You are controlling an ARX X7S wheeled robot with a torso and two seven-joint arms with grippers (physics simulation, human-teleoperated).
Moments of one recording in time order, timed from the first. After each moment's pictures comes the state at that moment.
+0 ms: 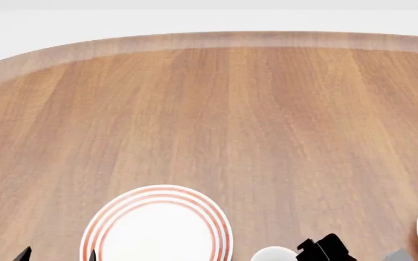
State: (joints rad) left arm -0.03 -0.21 0.26 -0.03 -0.20 0.04 -0.23; right arm 0.30 0.10 0.01 -0.18 0.89 0.49 1.31
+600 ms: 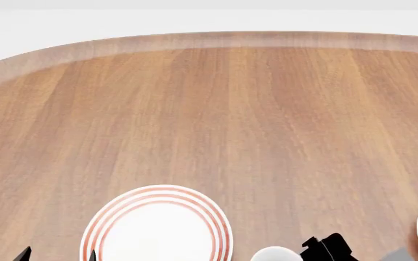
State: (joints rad) left arm -0.03 -0.22 0.27 -0.03 -0.20 0.04 -0.25; right arm 0.35 0.09 0.01 -0.05 0.88 0.42 1.30
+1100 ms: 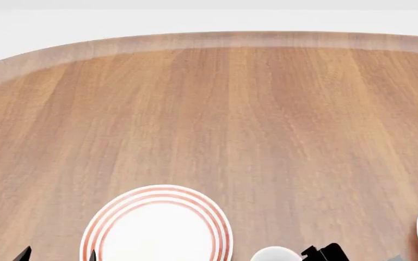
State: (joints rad) left arm -0.03 -0.23 0.28 -0.03 -0.21 0.04 -0.26; right arm 0.36 0.09 0.00 0.08 0.88 0.35 1.26
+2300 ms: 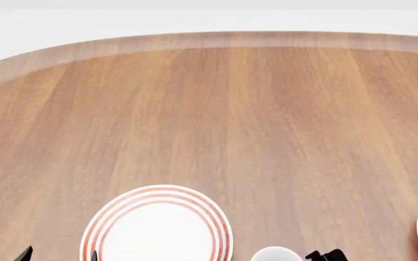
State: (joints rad) left arm -0.04 -0.24 0.31 -0.03 -0.21 0.05 -0.28; right arm 0.40 0.10 0.00 0.23 0.94 0.27 1.23
